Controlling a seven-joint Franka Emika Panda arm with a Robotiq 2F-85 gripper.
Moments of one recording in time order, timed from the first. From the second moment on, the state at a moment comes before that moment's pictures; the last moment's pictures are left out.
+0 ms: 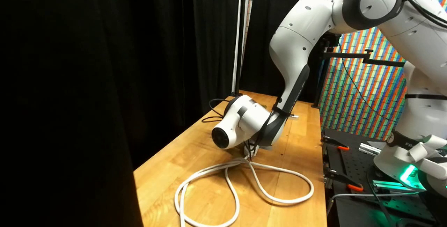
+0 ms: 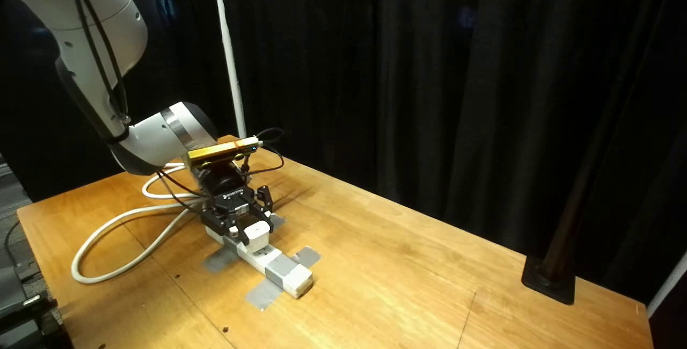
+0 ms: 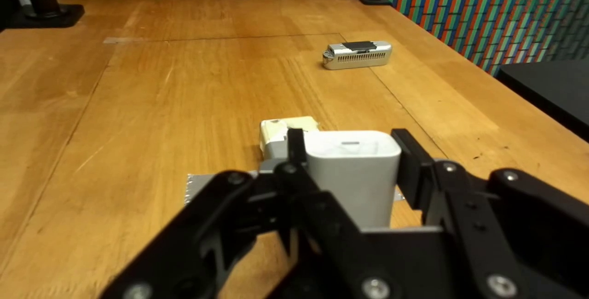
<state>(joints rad) 0.23 0.86 0.16 -1.80 -1.09 1.46 -0.39</state>
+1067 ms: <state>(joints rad) 0.23 0.89 0.15 -1.77 -1.09 1.42 -0.36</state>
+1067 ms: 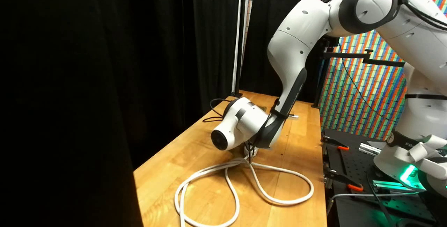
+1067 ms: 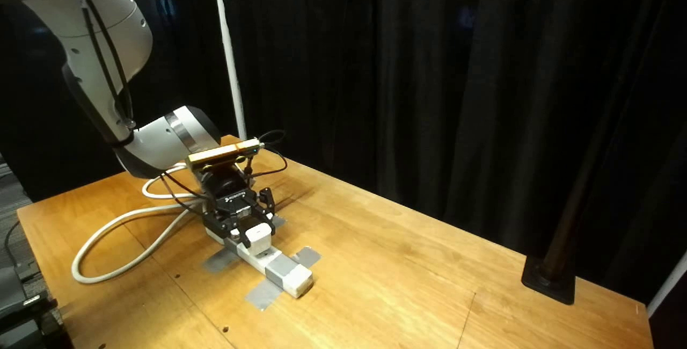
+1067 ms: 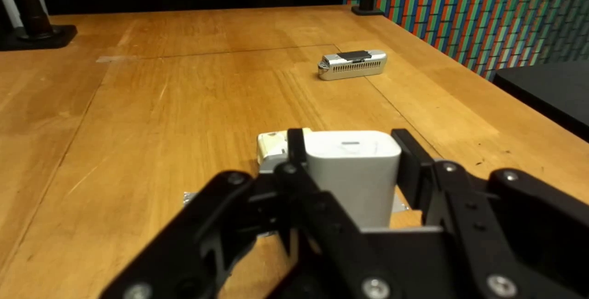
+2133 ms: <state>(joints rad) 0.24 0.93 0.16 -1.72 -1.09 1.36 -0.33</state>
